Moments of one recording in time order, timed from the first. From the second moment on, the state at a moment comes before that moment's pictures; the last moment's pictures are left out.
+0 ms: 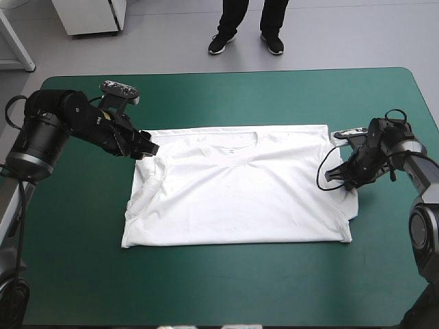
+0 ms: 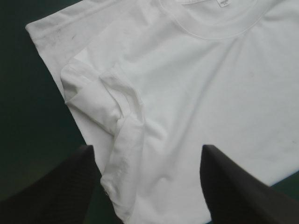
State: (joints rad) left arm -0.23 1.50 -1.58 -0.18 1.25 0.23; right arm -0.02 1.81 -1.29 0.08 0.98 -0.28
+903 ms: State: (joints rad) left arm -0.23 1.45 -1.58 -0.18 1.25 0.23; right arm 0.15 1.81 -1.44 0.23 1.10 -0.31
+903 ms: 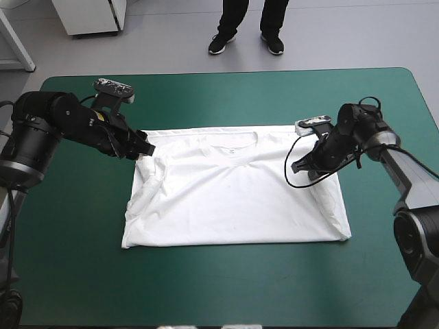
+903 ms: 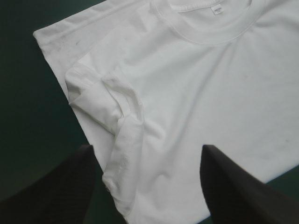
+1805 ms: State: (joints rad) left arm -0.23 1.34 -1.58 -0.13 1.24 0.25; right arm 0.15 1.84 -1.64 0.20 1.22 -0.32
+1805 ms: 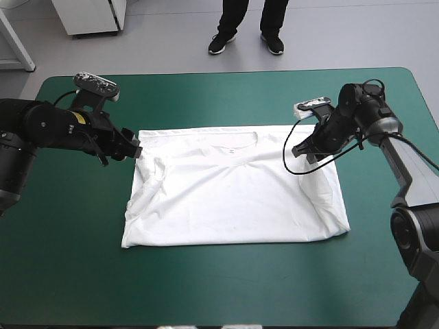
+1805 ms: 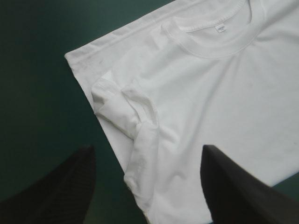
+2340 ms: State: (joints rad) left arm -0.28 1.12 -1.38 0.08 1.25 0.15; right arm 0.15 1.42 -1.57 0.08 1.24 -0.24
